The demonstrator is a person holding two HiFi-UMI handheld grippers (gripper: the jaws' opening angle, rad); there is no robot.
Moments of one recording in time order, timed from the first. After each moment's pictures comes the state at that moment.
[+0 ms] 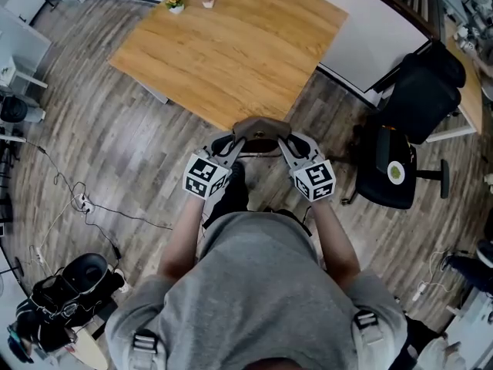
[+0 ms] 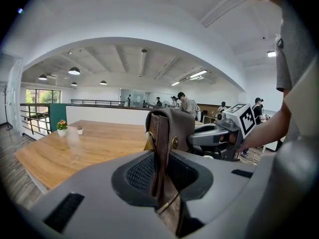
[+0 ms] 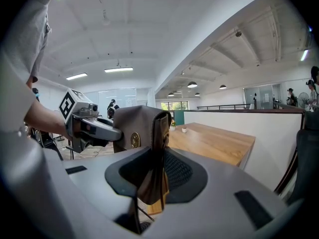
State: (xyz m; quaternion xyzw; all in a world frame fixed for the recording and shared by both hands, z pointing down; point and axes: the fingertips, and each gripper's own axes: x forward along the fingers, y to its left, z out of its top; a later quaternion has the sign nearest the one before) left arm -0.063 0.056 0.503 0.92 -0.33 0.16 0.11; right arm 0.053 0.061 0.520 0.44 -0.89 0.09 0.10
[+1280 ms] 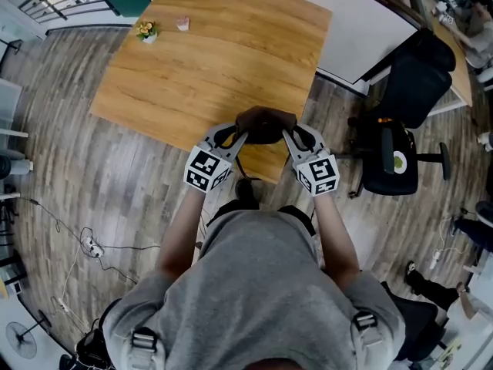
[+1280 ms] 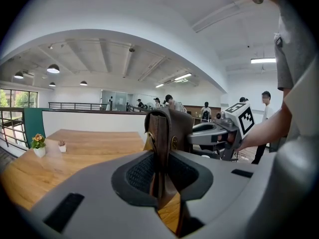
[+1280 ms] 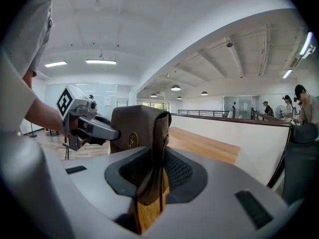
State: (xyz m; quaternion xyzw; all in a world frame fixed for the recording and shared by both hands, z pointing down) left arm -0.078 -0.126 0.495 0.96 -0.22 0.15 0.09; right arm 0.037 -0.100 0.508 0.54 -0.83 0.07 0.11
